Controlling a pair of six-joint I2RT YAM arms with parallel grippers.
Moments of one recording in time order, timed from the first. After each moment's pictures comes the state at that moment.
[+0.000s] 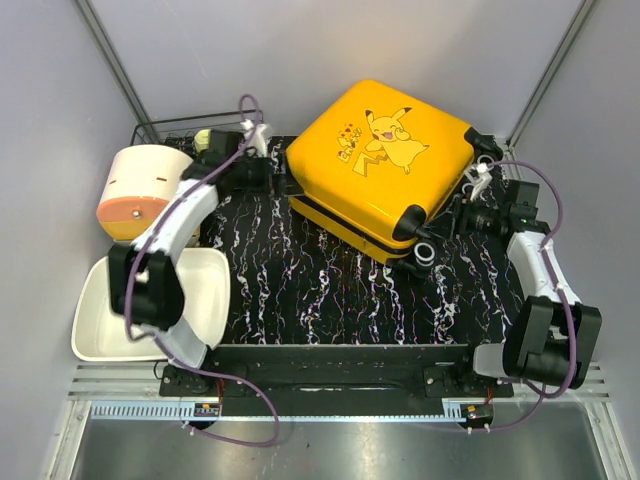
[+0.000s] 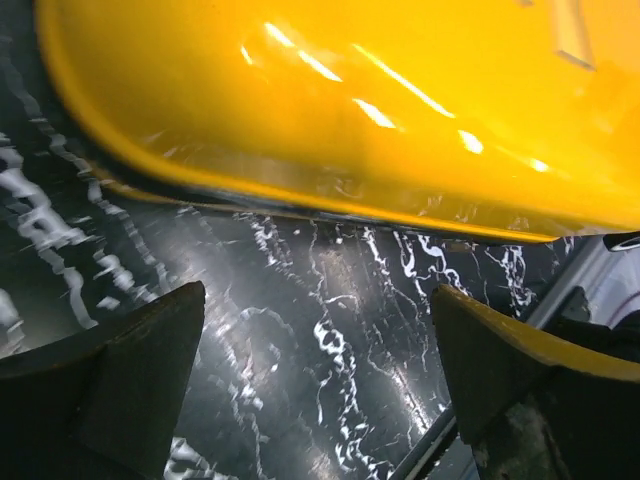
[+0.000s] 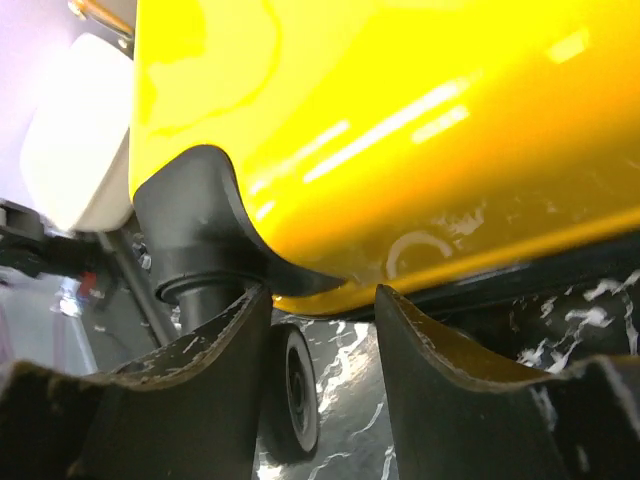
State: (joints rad) left arm -0.24 1.77 1.50 -0.46 0.66 -0.25; right arm -0.25 1.36 0.94 -0.36 -1.10 -0.09
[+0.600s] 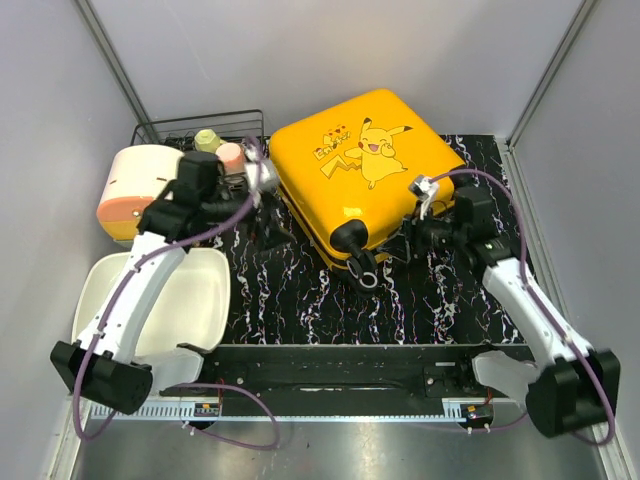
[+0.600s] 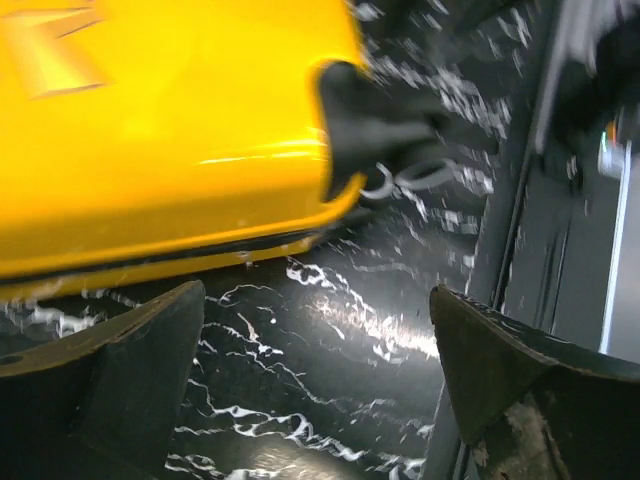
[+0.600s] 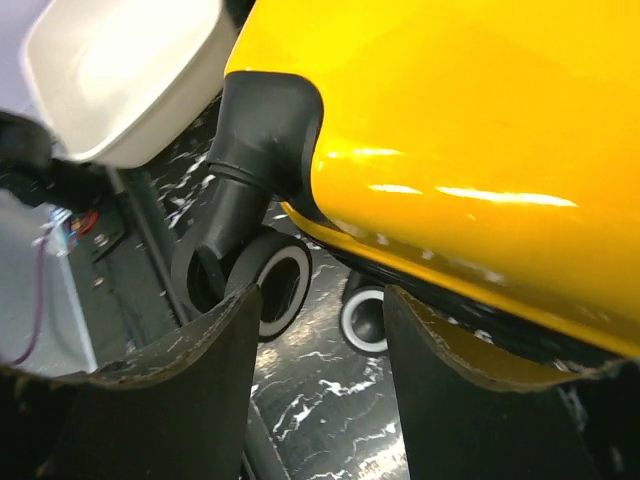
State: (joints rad) left arm -0.24 1.20 1.30 -0.65 0.86 0.27; right arm 0.24 1.15 0.86 -0.25 -0.88 0.01
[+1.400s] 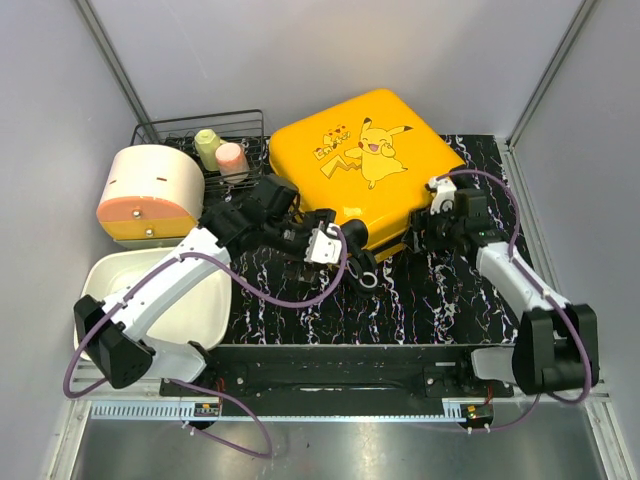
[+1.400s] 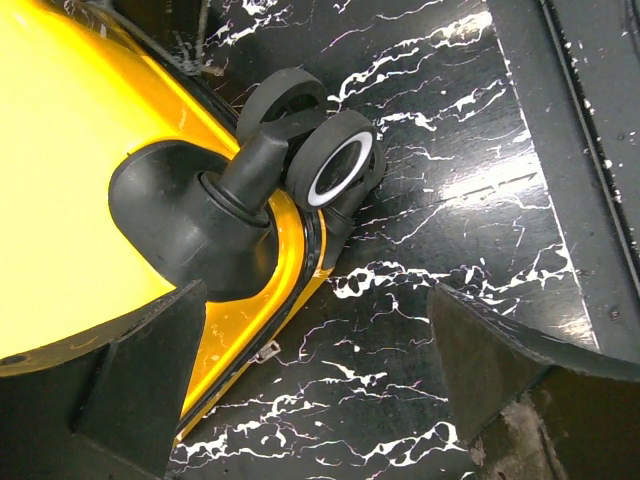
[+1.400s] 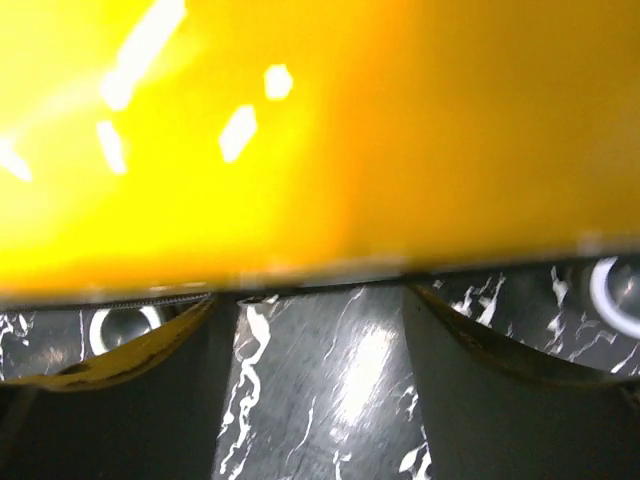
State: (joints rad) left arm -0.73 1.34 1.34 -0.84 0.64 1.03; right arm 0.14 1.25 0.79 -0.26 -0.37 0.00
